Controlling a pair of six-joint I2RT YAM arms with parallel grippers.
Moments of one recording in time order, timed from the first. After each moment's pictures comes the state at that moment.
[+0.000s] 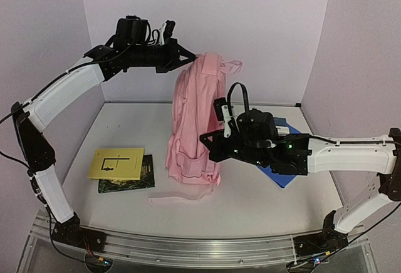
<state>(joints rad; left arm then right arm) -0.66 1.76 1.96 -0.42 0.42 -0.64 1.13 1.45 1.07 0.01 0.27 0.46</state>
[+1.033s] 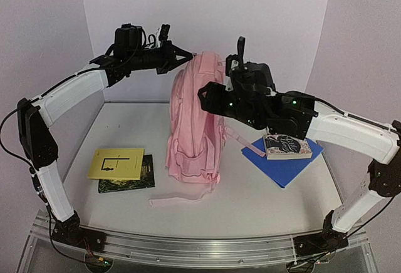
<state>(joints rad) -0.57 1.80 1.85 -0.15 0.58 -0.74 1.10 1.57 1.55 -0.33 0.54 0.67</state>
